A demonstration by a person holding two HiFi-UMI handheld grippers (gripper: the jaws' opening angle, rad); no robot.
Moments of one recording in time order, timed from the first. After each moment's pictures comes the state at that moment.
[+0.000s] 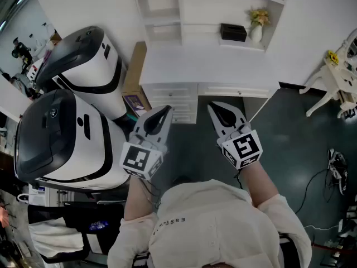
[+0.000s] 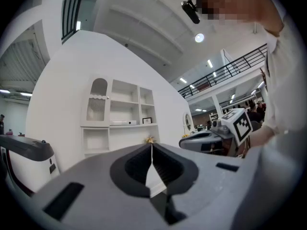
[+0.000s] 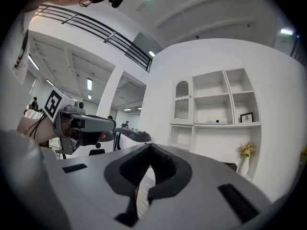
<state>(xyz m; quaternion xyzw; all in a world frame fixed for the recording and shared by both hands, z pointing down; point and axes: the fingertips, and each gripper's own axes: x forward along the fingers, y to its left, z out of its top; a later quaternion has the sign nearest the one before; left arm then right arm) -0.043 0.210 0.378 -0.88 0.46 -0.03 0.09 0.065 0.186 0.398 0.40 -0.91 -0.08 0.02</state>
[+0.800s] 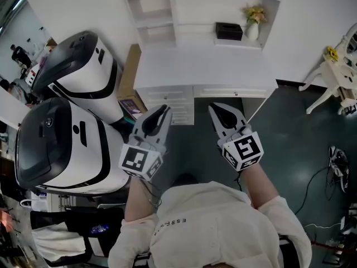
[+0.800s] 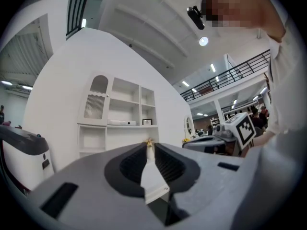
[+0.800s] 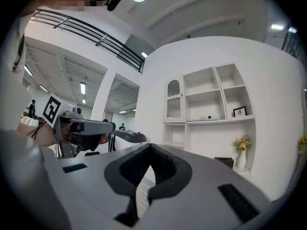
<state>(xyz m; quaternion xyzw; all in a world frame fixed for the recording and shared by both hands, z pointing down) -0.018 0.177 0.380 -0.89 0.46 0.00 0.07 0.099 0.160 0.401 0.42 -0.91 -0.05 0.00</state>
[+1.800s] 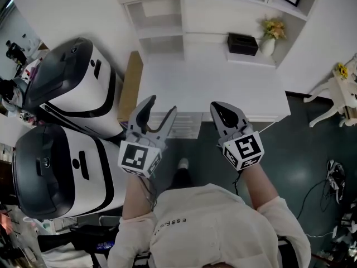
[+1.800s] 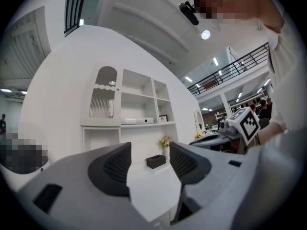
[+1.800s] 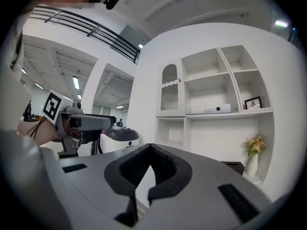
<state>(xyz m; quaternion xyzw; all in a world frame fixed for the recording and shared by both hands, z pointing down) -0.083 -0.042 0.361 -0.87 0.48 -0.02 0.08 0.044 -0.056 0.395 0.43 -0.90 -0.04 0.03</state>
